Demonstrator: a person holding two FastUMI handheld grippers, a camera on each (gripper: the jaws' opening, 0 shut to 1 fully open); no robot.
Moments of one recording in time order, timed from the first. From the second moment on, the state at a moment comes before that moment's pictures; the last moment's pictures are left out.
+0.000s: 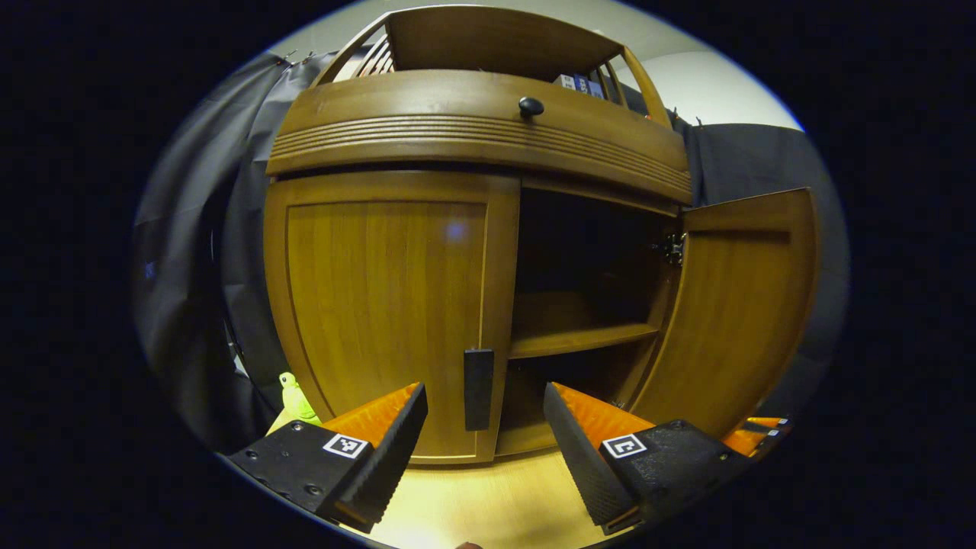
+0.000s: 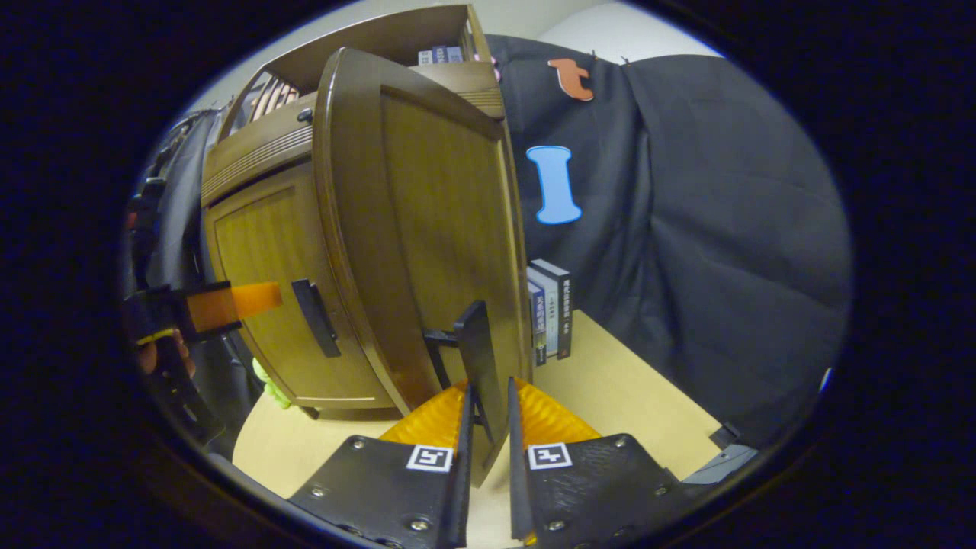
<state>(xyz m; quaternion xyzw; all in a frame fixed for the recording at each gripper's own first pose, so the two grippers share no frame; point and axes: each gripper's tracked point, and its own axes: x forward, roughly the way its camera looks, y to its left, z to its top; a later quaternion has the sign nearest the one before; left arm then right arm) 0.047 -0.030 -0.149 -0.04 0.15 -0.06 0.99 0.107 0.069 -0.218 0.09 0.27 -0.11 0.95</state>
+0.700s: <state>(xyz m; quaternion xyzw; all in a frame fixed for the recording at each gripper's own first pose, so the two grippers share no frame) 0.114 -0.036 -0.221 -0.03 0.22 -0.03 0.97 0.081 -0.047 -0.192 0.03 0.25 -0.25 0.94</state>
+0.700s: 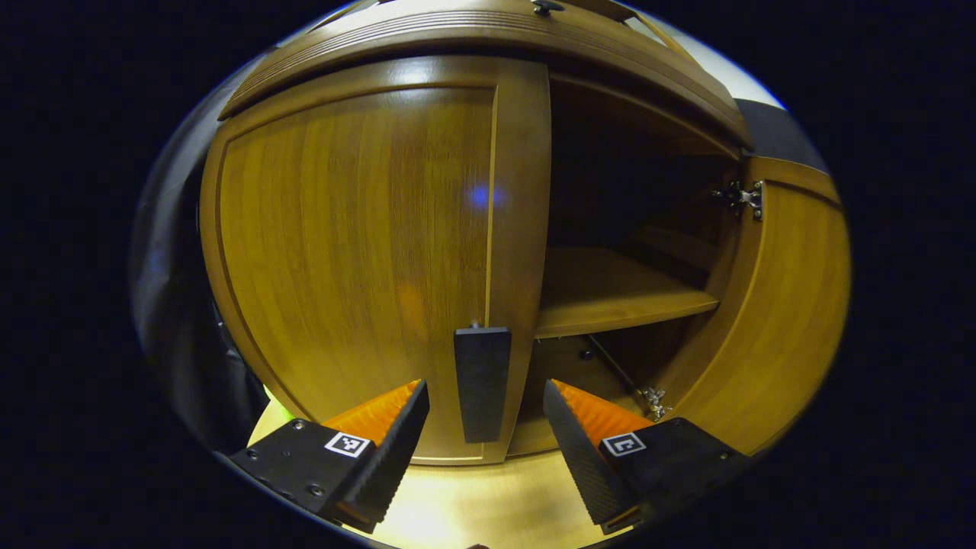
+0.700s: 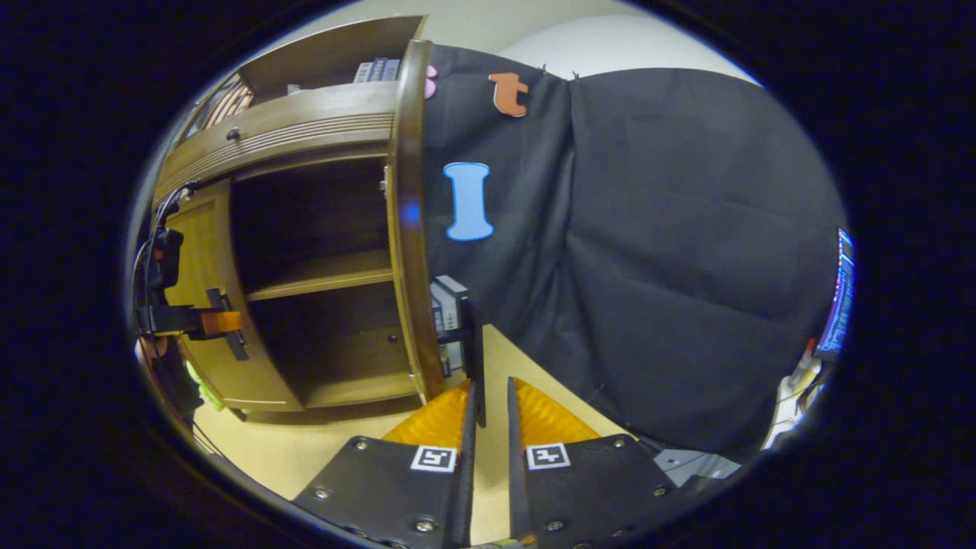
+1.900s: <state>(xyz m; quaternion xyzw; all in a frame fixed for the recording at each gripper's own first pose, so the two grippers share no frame) 0.133 -0.034 -0.217 -0.02 0.18 -0.02 0.98 0.046 -0.069 -0.194 0.04 0.26 -0.26 0.93</state>
